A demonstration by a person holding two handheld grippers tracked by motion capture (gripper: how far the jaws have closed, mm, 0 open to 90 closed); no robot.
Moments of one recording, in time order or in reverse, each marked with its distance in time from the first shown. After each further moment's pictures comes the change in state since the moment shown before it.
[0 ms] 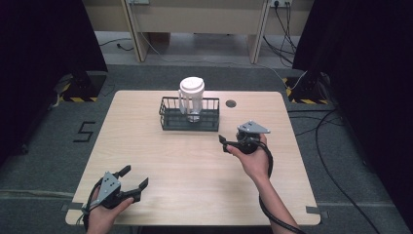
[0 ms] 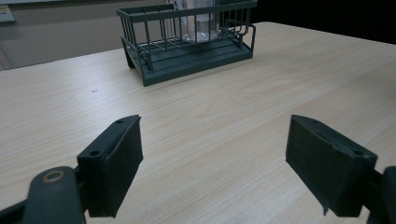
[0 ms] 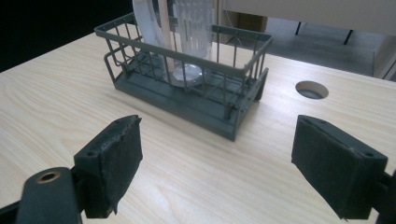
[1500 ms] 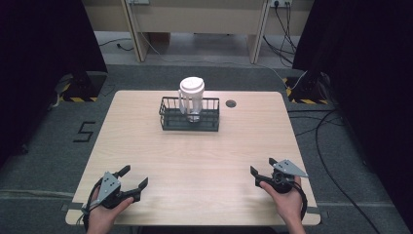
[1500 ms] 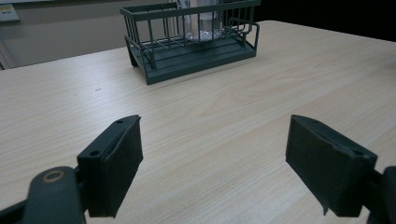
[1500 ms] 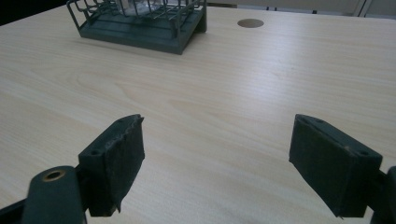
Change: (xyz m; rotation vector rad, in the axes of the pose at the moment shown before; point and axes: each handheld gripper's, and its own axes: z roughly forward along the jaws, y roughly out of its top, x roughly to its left) left arm 0.000 0.000 0.000 0.005 0.014 0.002; right arm -0.035 -0.112 -0.084 -0.023 -0.090 0.066
